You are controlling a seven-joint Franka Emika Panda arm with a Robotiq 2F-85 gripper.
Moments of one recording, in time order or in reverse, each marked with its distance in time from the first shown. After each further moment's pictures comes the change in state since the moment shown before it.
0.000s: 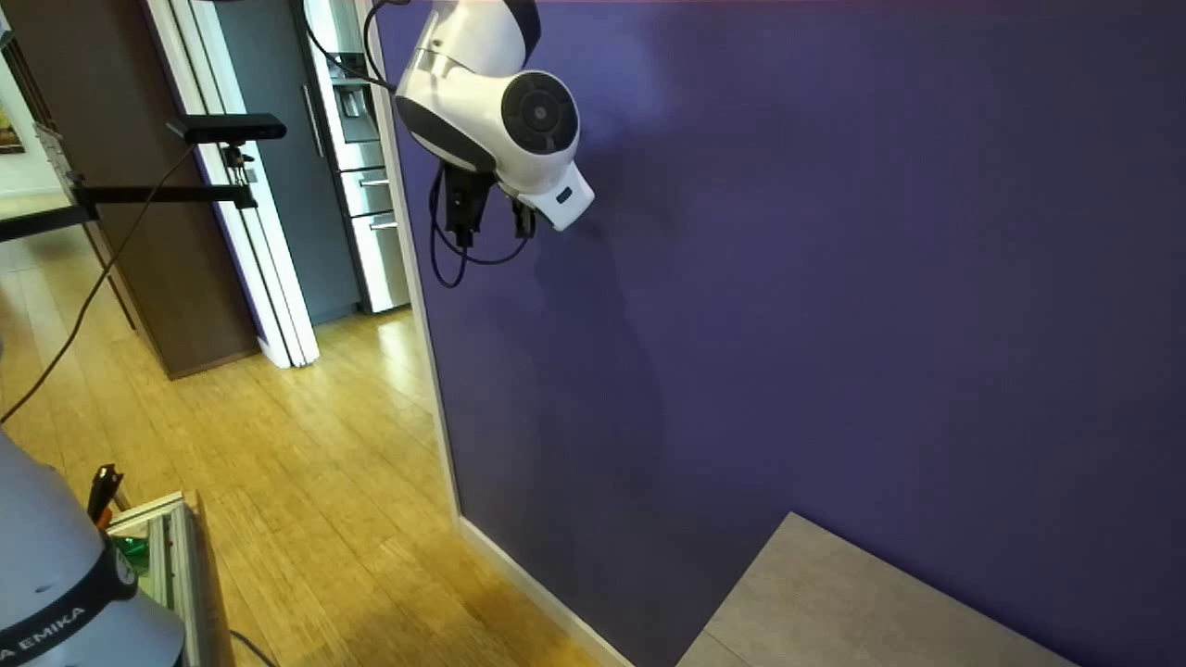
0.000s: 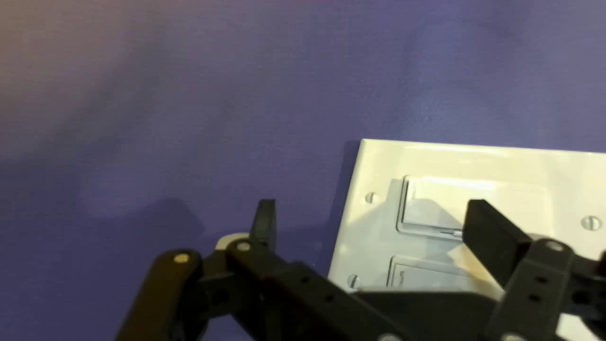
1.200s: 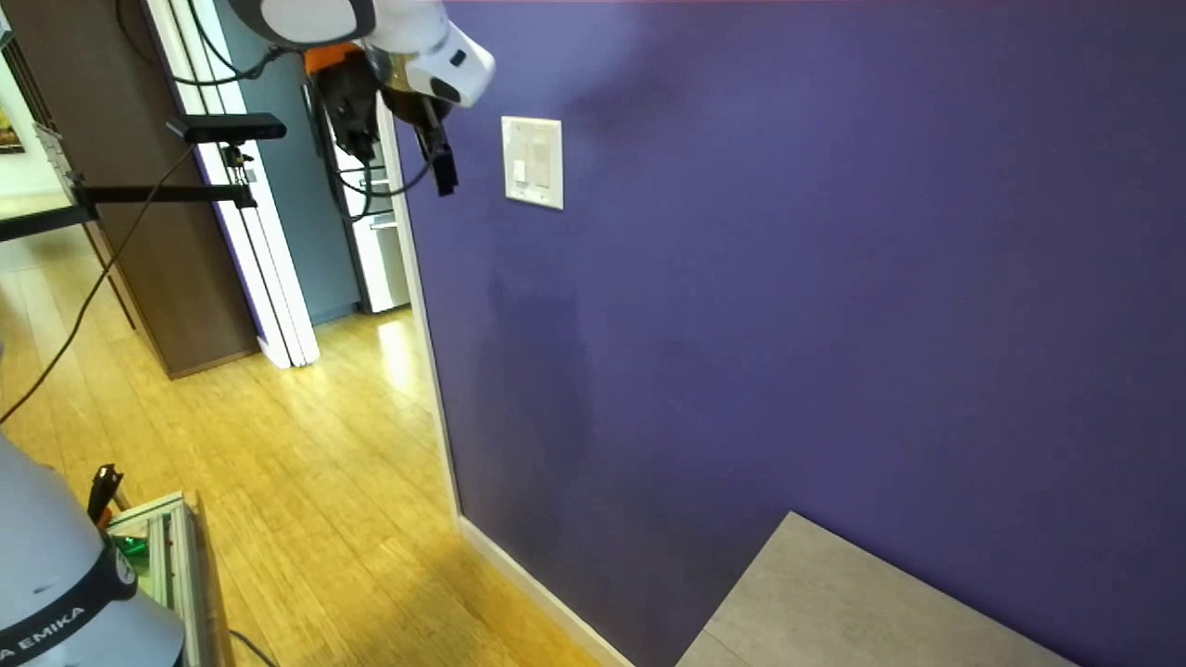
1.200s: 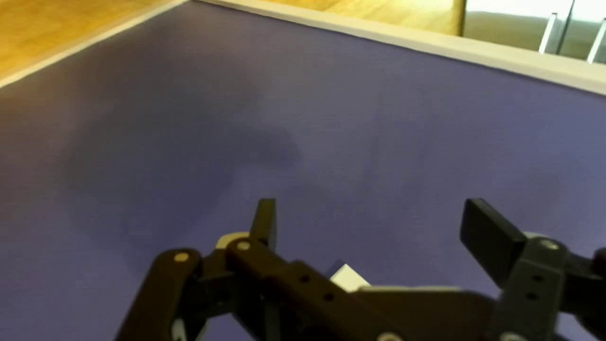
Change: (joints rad) arm -0.017 -0.436 0.166 -0.175 -0.681 0.055 0.373
